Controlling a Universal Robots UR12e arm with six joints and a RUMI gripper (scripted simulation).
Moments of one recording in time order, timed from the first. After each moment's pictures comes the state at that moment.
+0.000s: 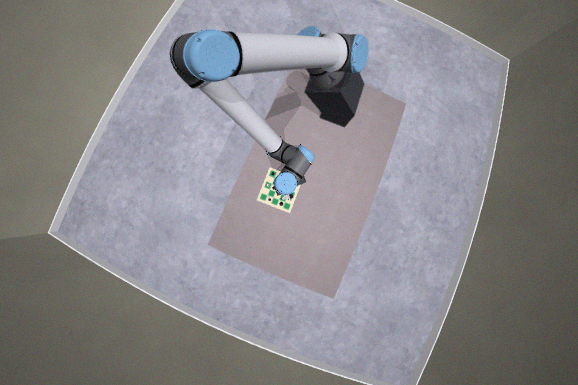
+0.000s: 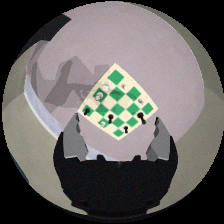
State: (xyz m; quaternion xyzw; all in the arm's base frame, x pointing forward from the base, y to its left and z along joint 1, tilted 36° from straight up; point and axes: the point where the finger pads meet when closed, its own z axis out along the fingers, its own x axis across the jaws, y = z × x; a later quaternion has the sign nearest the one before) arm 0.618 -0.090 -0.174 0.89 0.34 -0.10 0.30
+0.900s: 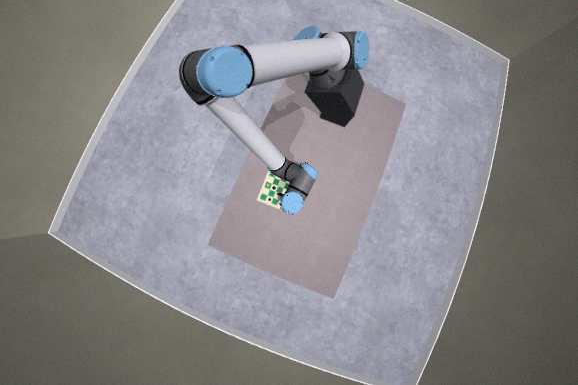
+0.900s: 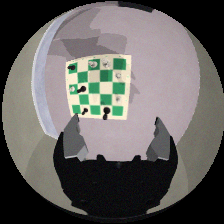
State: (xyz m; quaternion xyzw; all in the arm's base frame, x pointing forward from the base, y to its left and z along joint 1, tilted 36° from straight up) arm 0.676 -0.057 -0.202 0.66 0.68 -0.21 0.23
